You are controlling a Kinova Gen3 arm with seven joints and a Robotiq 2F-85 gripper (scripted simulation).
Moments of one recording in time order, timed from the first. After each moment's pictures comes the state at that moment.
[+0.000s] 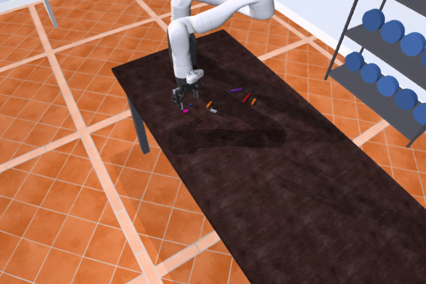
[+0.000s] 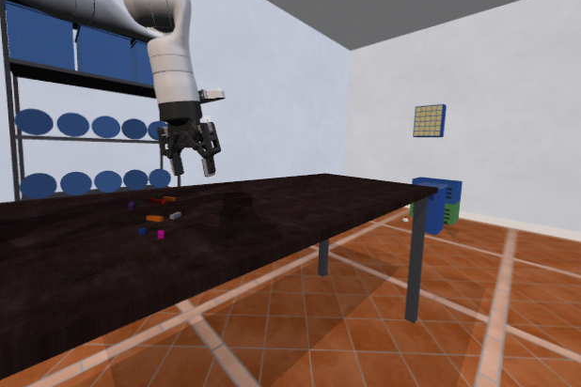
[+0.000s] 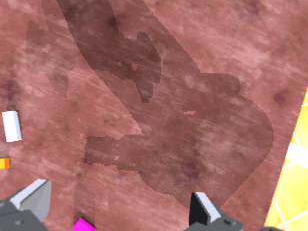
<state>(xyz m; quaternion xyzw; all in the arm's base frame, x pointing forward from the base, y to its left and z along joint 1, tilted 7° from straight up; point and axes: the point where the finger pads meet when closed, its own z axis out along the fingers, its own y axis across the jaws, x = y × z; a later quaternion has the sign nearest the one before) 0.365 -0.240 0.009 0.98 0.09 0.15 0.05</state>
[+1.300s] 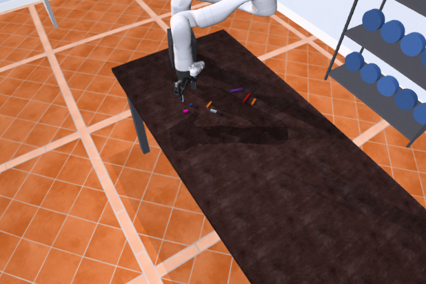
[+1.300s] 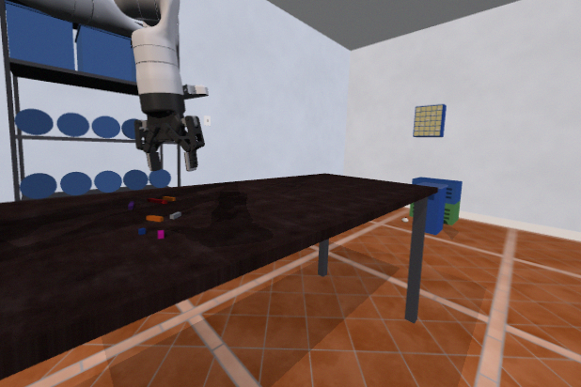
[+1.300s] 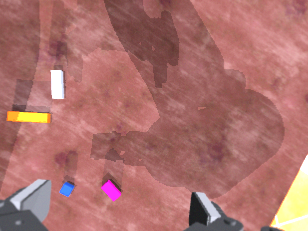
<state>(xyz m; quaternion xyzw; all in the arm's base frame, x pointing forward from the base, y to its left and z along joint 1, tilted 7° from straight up) 0.332 -0.218 0.014 0.98 0.16 0.11 0.06</state>
